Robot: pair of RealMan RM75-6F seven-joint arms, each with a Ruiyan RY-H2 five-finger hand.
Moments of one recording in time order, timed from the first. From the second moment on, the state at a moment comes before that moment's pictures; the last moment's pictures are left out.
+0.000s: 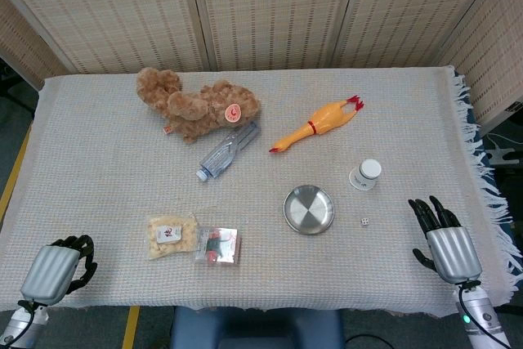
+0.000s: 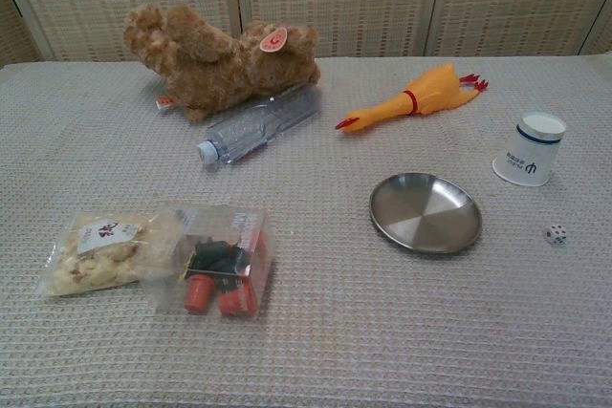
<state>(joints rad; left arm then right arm) -0.12 -1.16 0.05 -1.64 1.63 1.43 0.23 0.12 -1.27 0.00 -1.49 -1.55 1.44 -0.24</state>
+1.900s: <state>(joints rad) -0.12 -1.15 0.05 -1.64 1.61 1.41 0.22 0.40 -1.59 0.03 -0.95 -1.56 1.11 0.21</state>
